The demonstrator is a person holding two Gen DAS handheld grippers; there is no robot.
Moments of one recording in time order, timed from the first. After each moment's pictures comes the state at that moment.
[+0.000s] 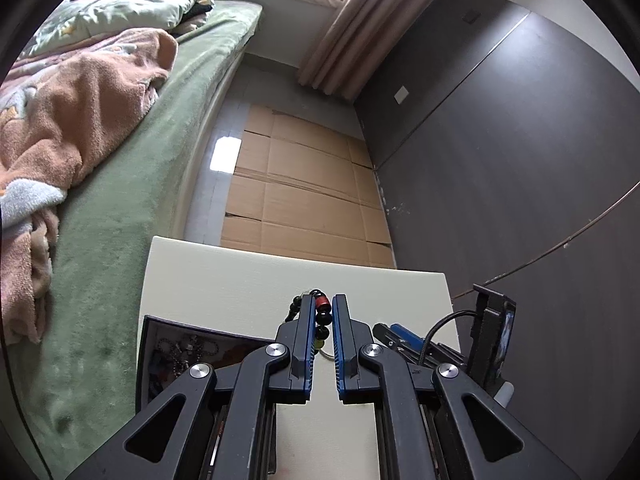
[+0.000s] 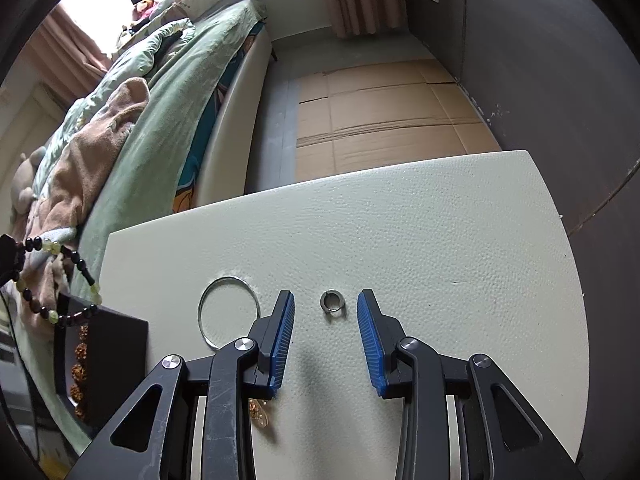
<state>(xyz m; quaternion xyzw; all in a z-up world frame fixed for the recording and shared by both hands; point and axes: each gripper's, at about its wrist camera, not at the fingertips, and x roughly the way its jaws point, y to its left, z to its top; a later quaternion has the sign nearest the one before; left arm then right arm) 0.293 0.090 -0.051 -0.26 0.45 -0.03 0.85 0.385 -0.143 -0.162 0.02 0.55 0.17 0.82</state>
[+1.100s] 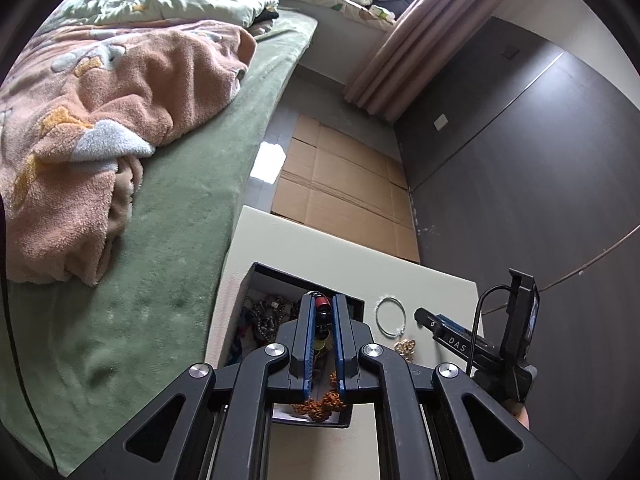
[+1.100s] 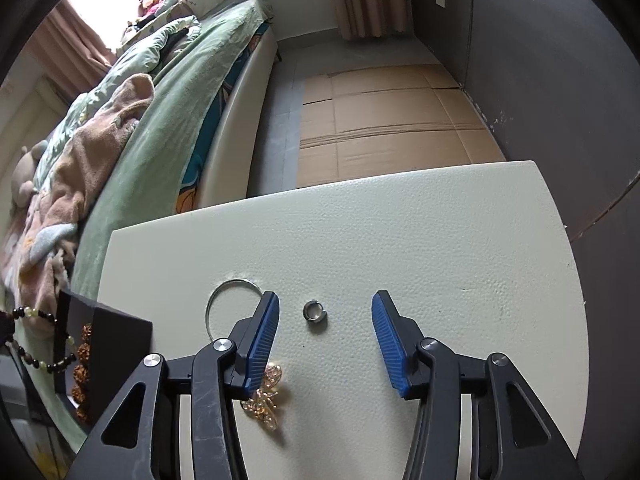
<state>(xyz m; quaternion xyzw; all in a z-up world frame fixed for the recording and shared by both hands) 0.228 0.137 -0.066 -0.29 0.43 0.04 0.85 0.385 -0.134 -0.158 0.00 0.54 0.17 0.82</state>
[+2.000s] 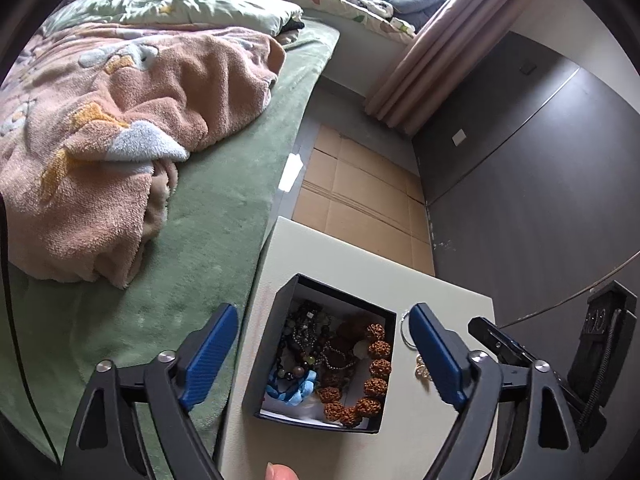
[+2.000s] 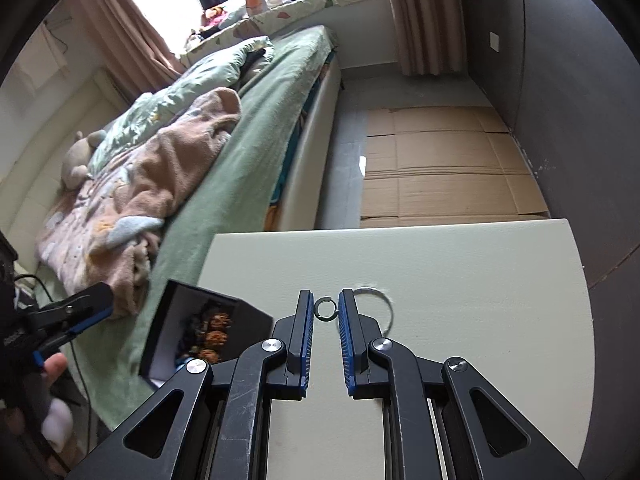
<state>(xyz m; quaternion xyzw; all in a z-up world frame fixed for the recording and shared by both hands) 0.213 0.158 -0.067 -0.30 0.42 0.08 0.85 0.331 -0.096 -0.078 0.02 0.48 0.28 0.83</state>
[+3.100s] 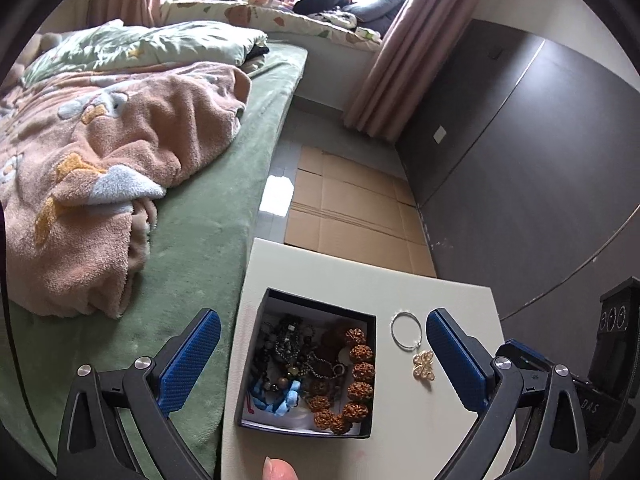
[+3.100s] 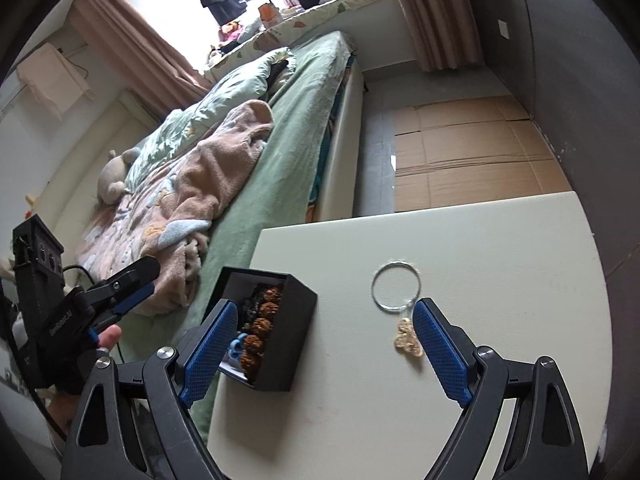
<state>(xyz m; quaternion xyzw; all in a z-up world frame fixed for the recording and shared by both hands) 0.220 0.122 -0.052 -0.23 0.40 0.06 0.89 0.310 -0.137 -0.069 0.07 0.48 0.30 0.82</state>
